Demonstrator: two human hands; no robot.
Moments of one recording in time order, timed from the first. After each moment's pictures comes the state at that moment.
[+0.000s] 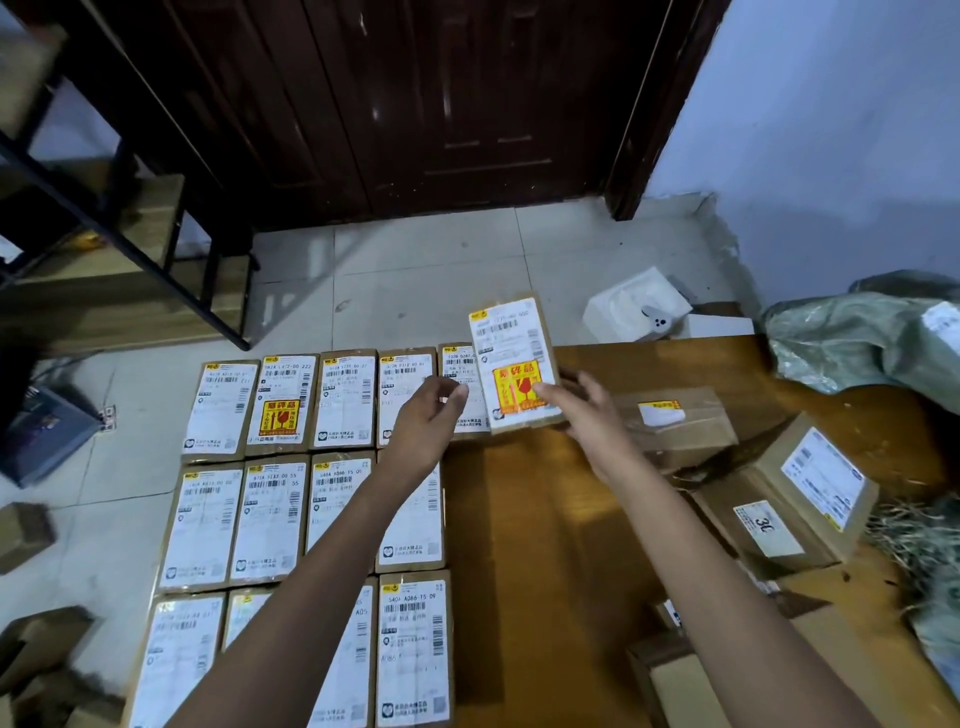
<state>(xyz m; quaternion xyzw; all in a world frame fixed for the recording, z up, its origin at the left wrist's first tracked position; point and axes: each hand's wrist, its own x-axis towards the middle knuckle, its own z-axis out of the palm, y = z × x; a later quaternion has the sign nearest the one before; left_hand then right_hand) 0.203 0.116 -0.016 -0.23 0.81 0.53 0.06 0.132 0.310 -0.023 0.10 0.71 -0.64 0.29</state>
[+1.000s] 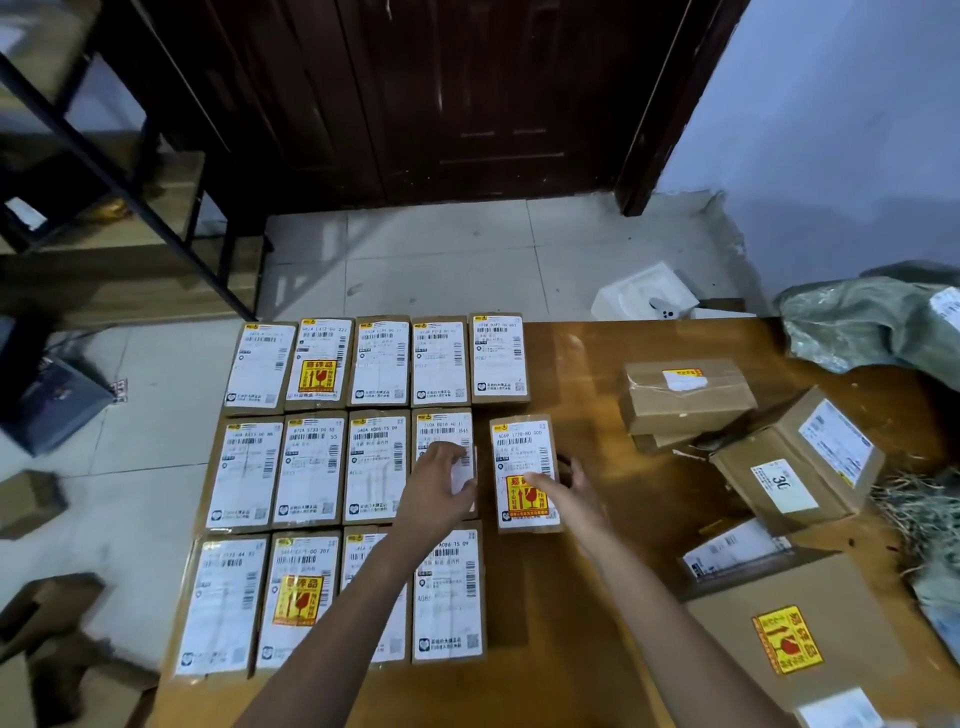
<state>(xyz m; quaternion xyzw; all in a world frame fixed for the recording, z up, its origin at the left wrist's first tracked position) 0.322 0.118 -0.068 -0.18 0.89 0.41 0.08 0.259 0.307 -0.102 0.19 0.75 -0.53 0.35</state>
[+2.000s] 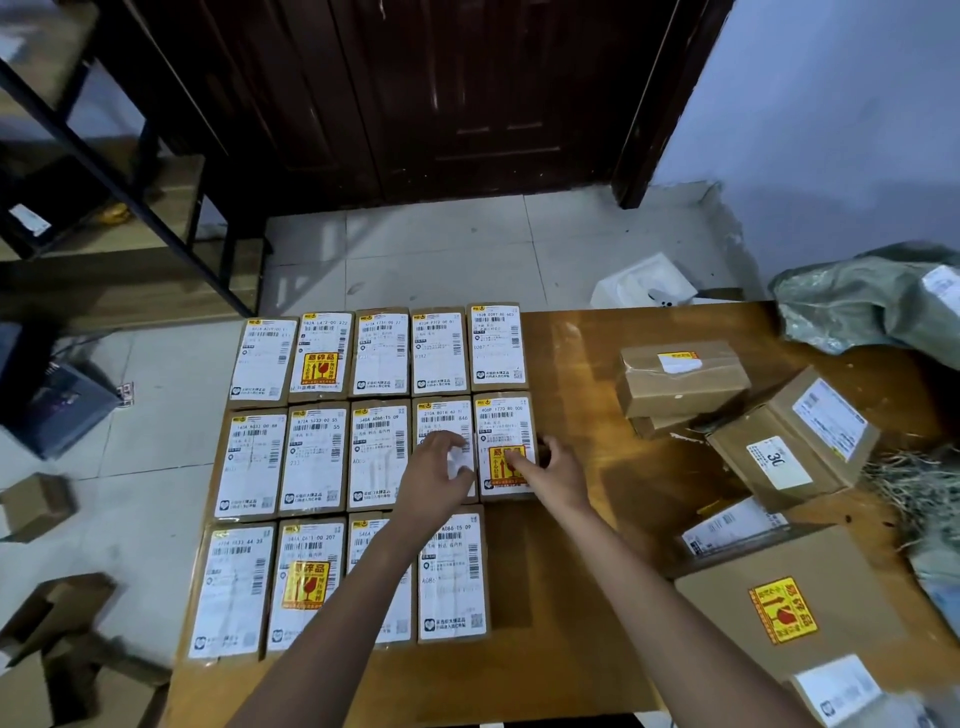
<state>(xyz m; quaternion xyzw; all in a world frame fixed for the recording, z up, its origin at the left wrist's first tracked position) 0.328 0.119 -0.061 -0.19 0.88 0.44 0.05 0.257 0.285 -0.125 0.09 0.86 -0.41 0.30</state>
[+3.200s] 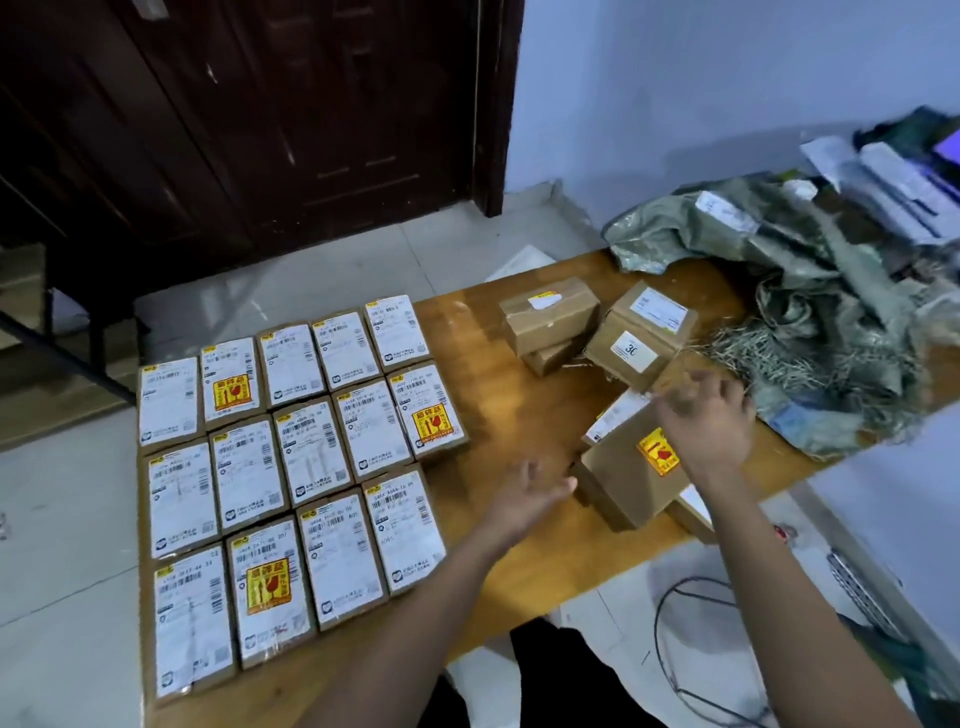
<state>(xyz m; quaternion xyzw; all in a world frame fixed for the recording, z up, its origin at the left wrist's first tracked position) 0.392 0.275 -0.024 -0.10 0.73 0.57 0.35 0.336 0.506 0.002 0.26 0.95 -0.16 -0.03</state>
